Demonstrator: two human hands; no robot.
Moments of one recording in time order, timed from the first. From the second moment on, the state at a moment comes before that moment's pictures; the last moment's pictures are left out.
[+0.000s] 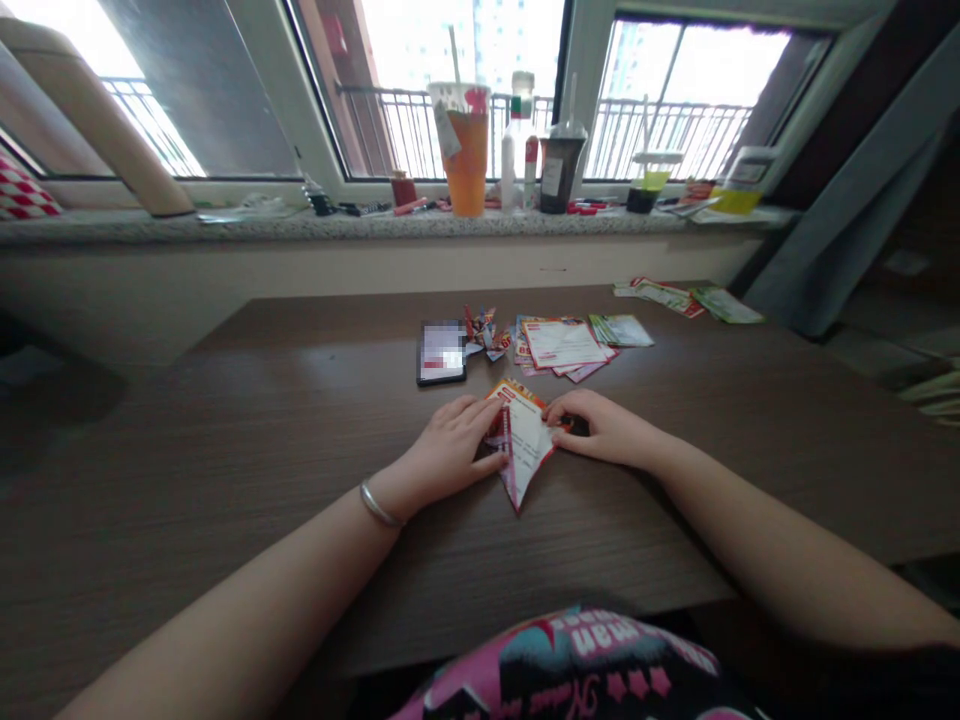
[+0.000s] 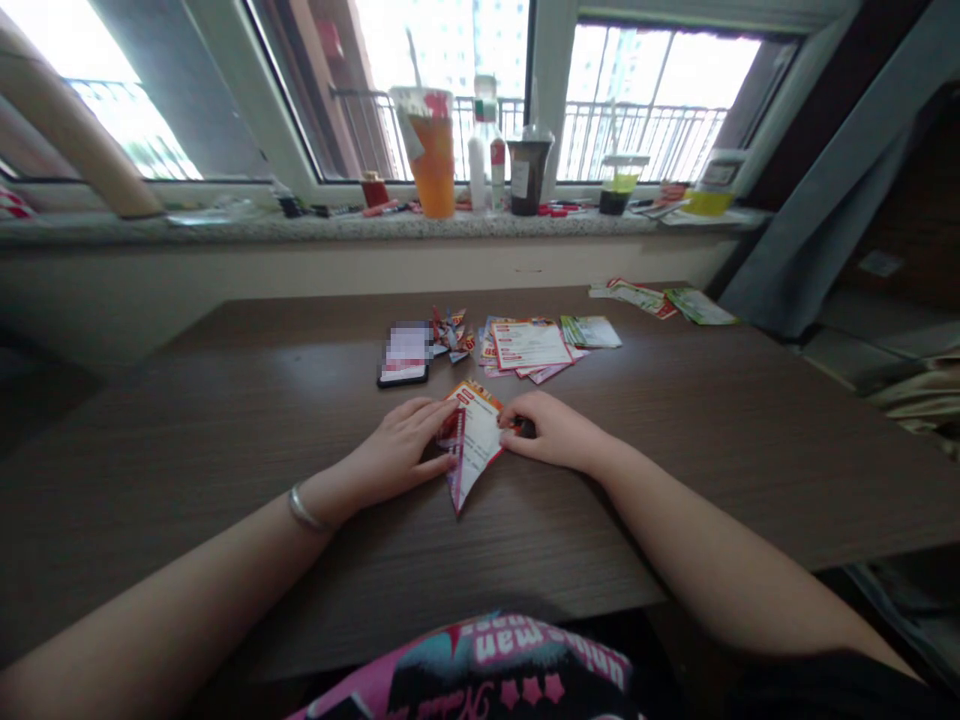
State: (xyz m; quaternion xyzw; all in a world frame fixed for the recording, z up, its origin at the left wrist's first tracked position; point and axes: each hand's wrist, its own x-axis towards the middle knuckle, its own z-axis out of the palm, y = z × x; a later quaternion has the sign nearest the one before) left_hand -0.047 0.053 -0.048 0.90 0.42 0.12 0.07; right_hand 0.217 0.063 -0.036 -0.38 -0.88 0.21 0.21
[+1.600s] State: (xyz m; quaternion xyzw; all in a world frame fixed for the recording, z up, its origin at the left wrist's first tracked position) left_hand -0.029 0.043 -0.035 0.95 0.27 0.08 0.11; right_hand 0.229 0.072 -0.049 -0.37 -0.88 0.22 0.21
